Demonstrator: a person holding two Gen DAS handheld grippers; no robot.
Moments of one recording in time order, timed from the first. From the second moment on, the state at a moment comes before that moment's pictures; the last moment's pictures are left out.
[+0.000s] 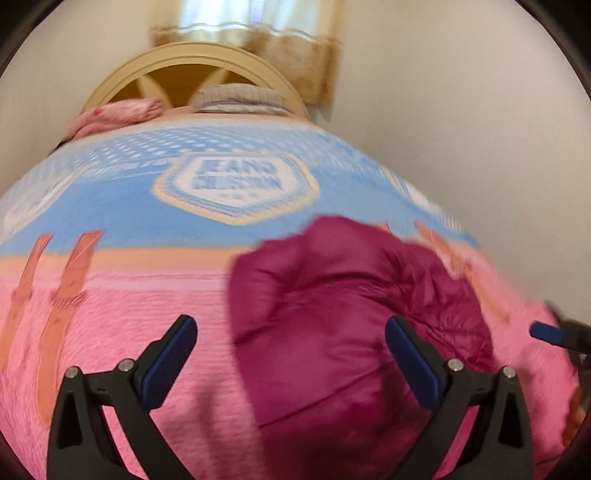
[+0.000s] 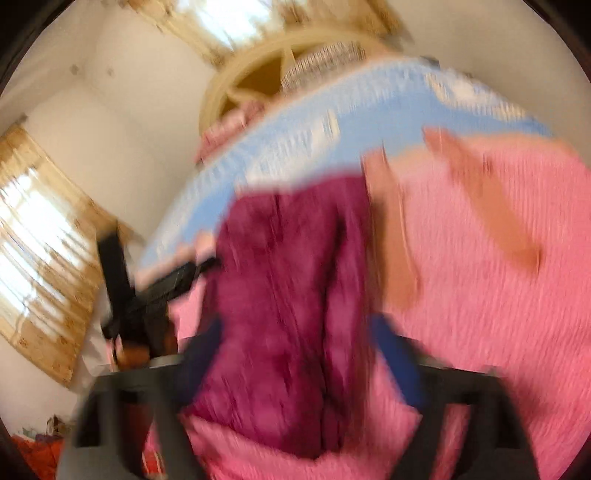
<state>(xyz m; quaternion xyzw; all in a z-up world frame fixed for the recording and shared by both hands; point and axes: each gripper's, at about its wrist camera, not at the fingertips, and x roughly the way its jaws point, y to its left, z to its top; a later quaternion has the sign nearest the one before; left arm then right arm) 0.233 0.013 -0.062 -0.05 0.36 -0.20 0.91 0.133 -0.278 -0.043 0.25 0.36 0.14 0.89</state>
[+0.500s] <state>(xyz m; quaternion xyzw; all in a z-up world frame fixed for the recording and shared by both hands) 0.250 0.007 -0.133 -0.18 0.42 -0.26 0.85 0.221 -0.250 -0.135 0.18 0.41 0.16 0.88</state>
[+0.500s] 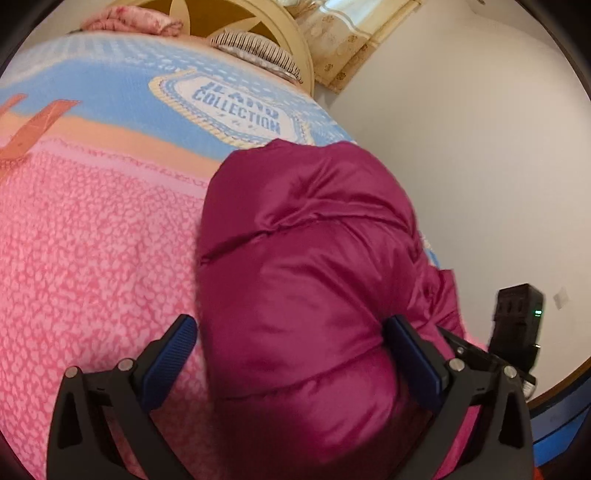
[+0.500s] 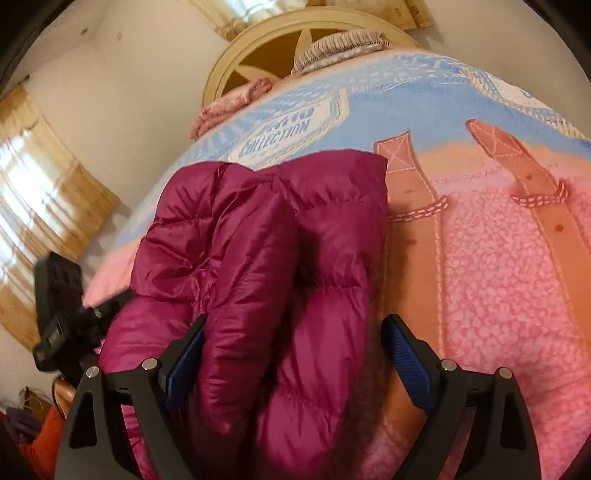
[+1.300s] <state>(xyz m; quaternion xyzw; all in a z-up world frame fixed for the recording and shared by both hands) 0.237 -0.020 -0.127 -0.08 0.42 -0.22 0.88 0.214 -0.210 -0.132 0.17 0.43 0.16 0.87</state>
